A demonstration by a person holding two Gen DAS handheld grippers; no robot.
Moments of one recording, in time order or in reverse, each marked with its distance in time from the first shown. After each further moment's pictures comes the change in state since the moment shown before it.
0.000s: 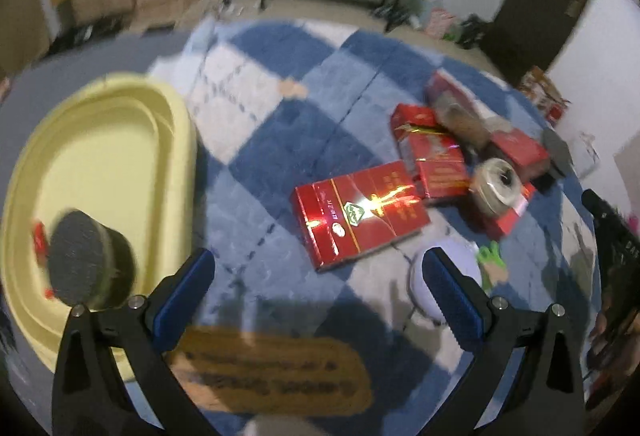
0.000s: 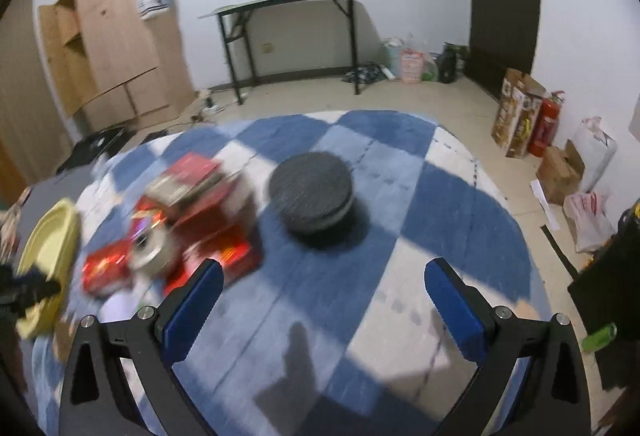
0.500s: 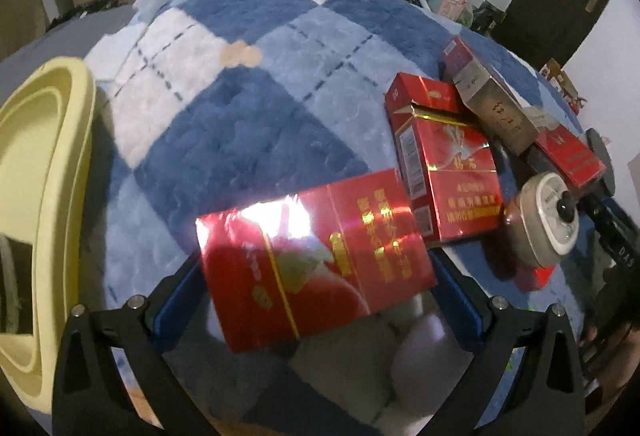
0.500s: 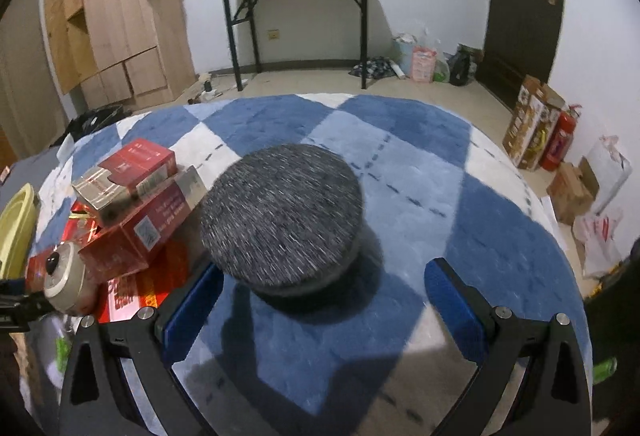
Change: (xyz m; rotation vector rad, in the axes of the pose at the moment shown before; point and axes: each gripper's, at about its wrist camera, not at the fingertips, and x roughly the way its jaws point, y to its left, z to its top) left arm 0.069 -0.032 0.012 0.011 0.044 0.033; right arm 0.112 0.002 0.016 -0.104 0.020 0.004
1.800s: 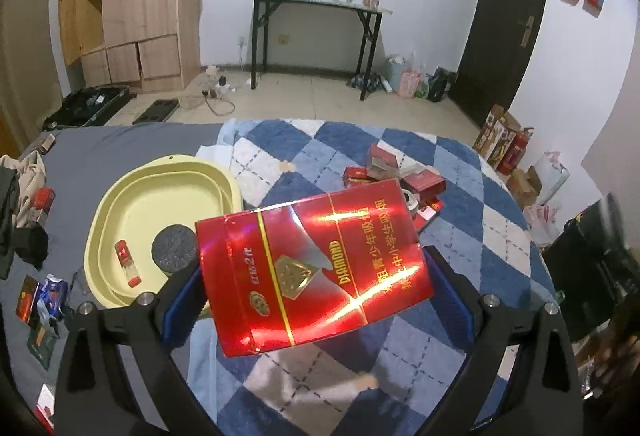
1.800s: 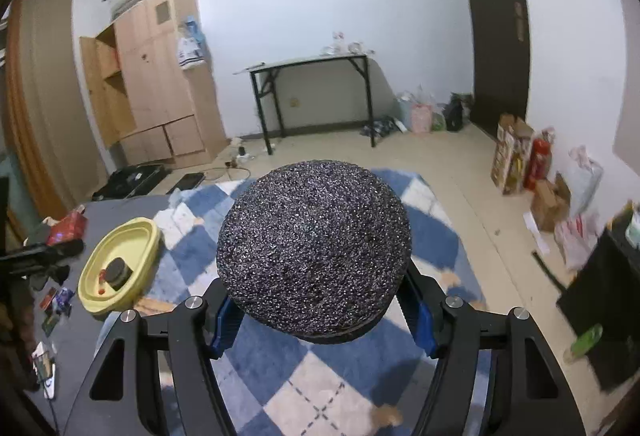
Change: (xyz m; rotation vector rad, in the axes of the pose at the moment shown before) left arm -0.252 0.023 -0.084 0.104 -0.351 -0.046; right arm -0.290 -0.018 -0.121 0.094 -0.214 0.077
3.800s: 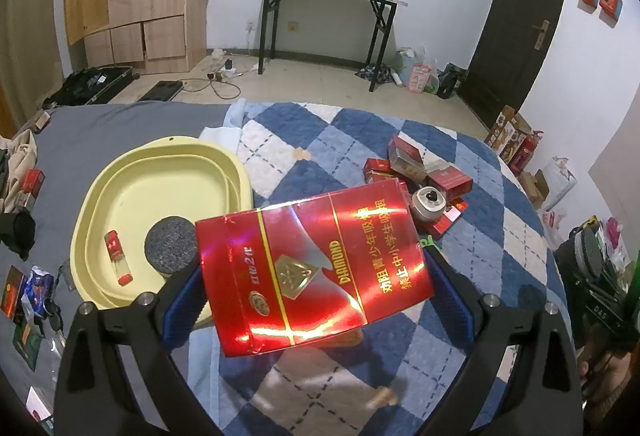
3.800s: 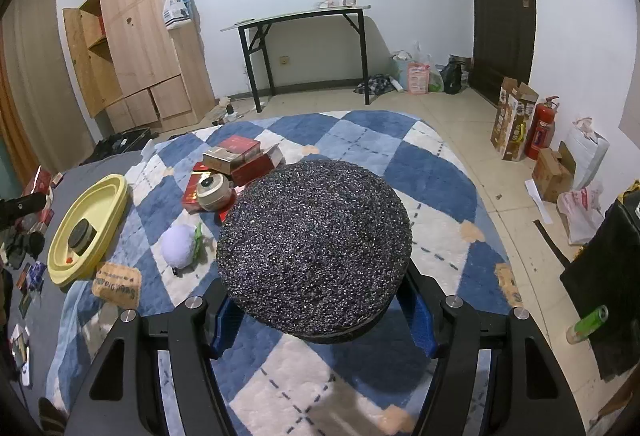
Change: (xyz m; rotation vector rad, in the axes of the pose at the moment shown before) left arm 0.037 0.028 0.001 -0.048 0.056 0.002; right arm 0.076 0.018 0.004 -0.033 0.138 -0.031
